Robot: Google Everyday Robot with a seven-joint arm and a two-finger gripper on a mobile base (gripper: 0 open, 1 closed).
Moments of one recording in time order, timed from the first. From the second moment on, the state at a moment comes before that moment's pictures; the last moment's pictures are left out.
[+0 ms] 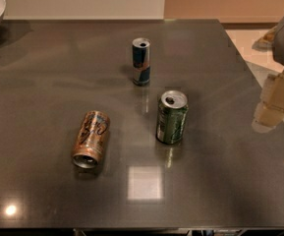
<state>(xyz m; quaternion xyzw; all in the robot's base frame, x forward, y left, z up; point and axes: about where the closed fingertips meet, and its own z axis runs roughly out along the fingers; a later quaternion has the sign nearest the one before) 0.438 -0.217 0.976 -0.60 0.78 -0.03 0.16</state>
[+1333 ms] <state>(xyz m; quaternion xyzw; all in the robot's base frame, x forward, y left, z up) 0.455 -0.177 0.948 -0.61 0.77 0.05 0.21</state>
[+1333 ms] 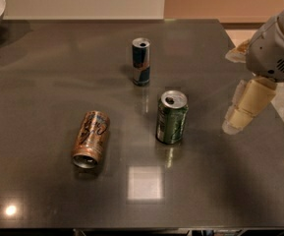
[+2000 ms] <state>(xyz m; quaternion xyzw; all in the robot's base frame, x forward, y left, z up) 0.452 -0.127 0.918 -0.62 0.74 0.13 0.25</state>
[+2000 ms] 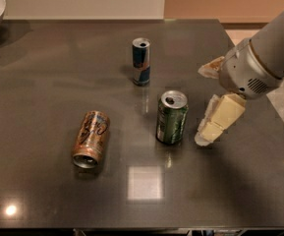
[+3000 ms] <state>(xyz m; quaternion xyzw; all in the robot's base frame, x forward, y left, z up) 0.459 -0.095 0.888 -0.60 0.73 0.18 0.26</state>
